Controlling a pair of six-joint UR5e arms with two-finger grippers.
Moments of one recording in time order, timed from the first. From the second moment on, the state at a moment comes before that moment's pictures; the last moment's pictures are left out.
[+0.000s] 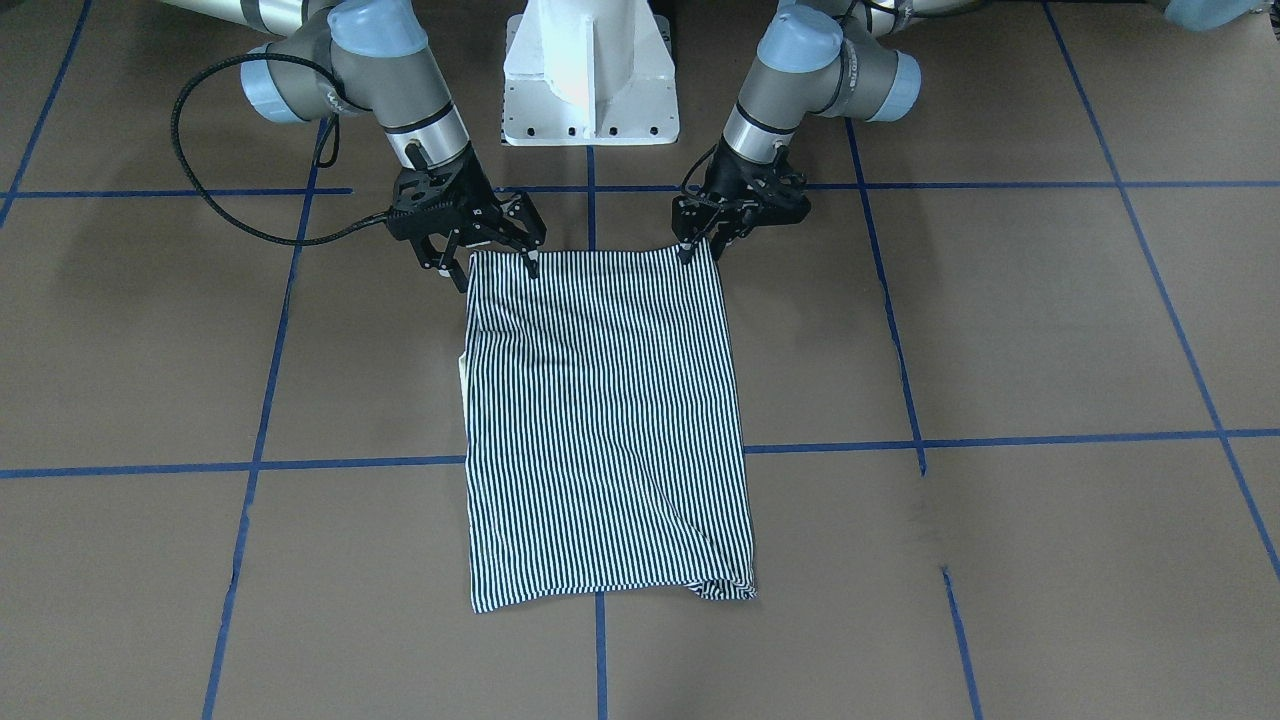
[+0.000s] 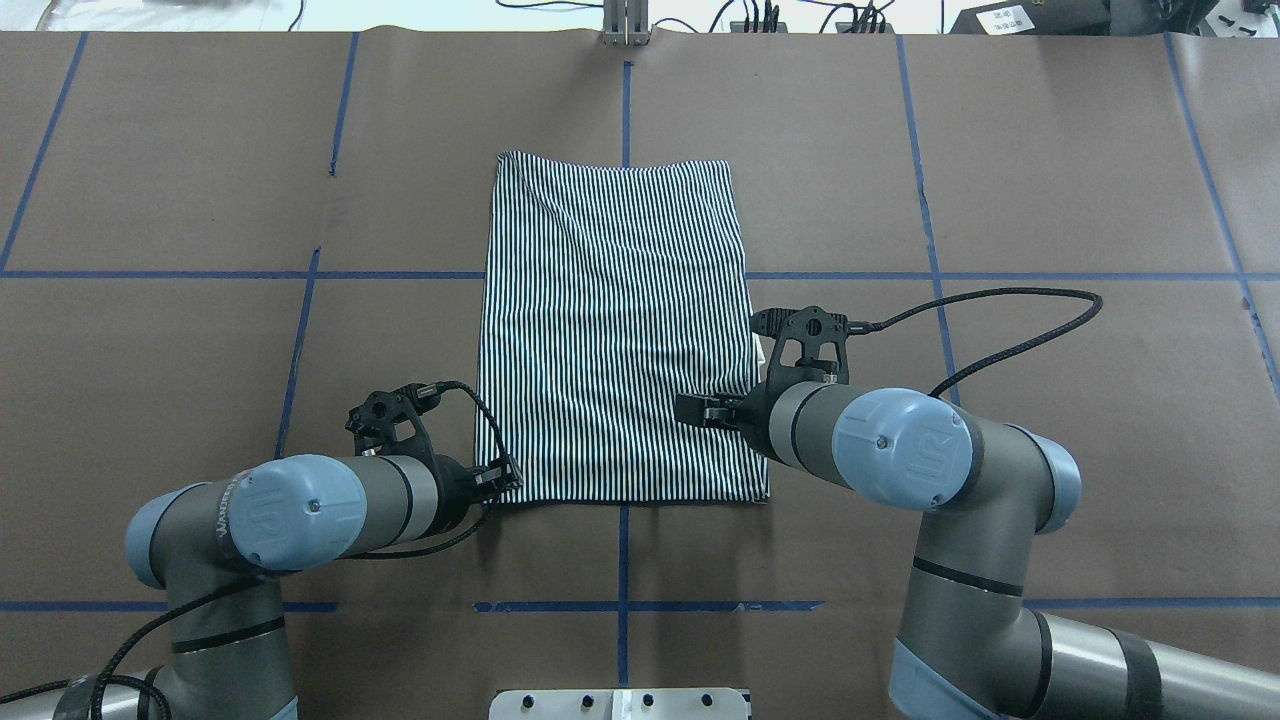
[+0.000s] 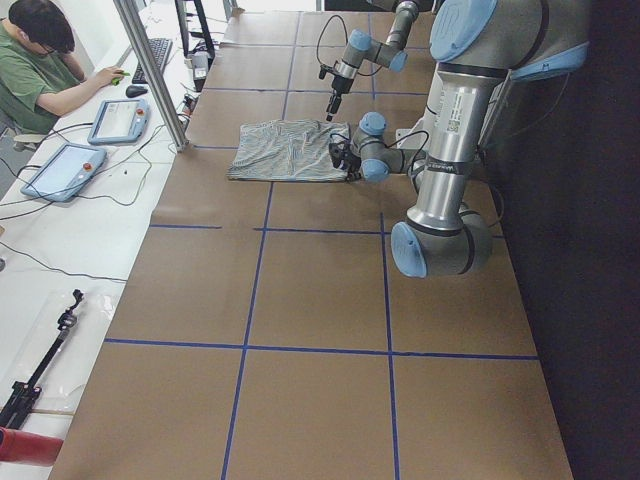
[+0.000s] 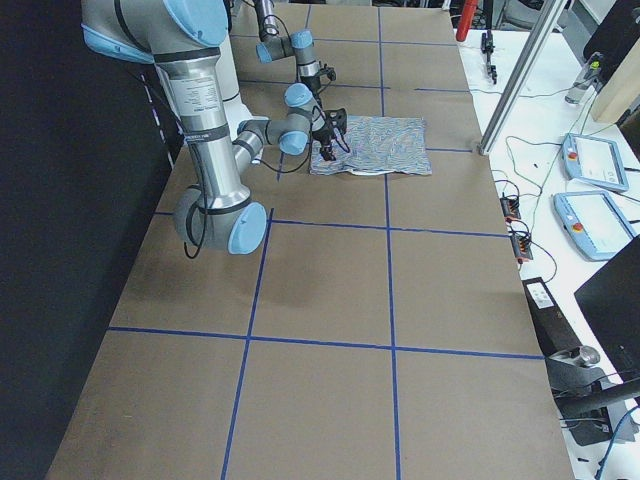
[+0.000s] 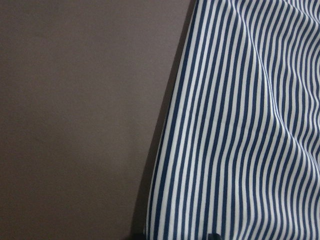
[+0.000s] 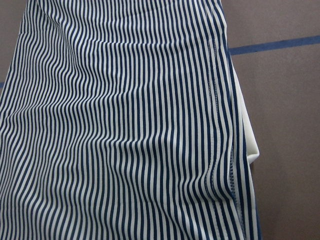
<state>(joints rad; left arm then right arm) -0.30 -1.89 -1.80 -2.12 -1.58 -1.72 0.37 -1.20 1.84 -1.11 1.51 1.37</state>
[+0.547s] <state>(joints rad) -0.30 -1.89 -1.80 -2.12 -1.58 -1.72 0.37 -1.20 1.84 -1.11 1.51 1.37</state>
